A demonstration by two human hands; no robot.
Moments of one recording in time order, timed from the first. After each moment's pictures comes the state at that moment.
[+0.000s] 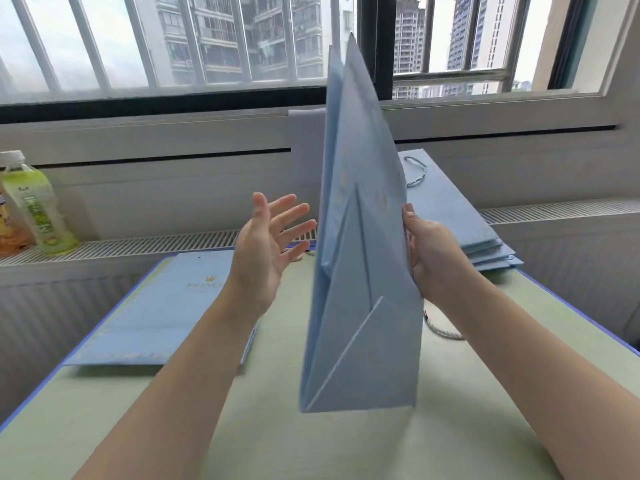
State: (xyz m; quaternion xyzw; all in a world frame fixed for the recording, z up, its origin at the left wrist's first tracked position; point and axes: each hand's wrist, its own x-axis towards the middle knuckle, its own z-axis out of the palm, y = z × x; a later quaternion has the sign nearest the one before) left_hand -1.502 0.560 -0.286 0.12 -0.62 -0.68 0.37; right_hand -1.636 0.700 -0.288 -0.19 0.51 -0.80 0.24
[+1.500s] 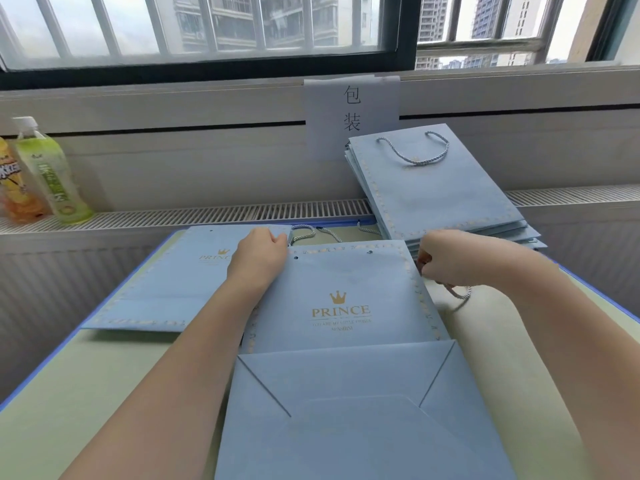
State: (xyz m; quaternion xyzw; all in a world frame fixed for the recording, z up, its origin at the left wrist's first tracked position) left_hand -1.507 0.511 -0.333 0.44 -0.82 -0.26 0.26; right_hand -1.641 0.719 -0.285 -0.42 0.90 -0.03 0.07
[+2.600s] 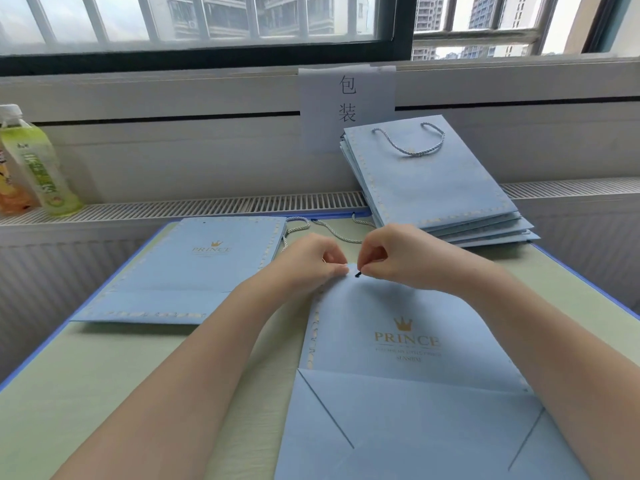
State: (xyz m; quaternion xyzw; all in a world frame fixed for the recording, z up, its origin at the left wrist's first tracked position) left_hand -1.521 0.561 -0.333 0.17 -0.94 -0.28 0.14; right_hand -1.618 0.704 -0.303 -0.56 0.80 -0.21 0.06
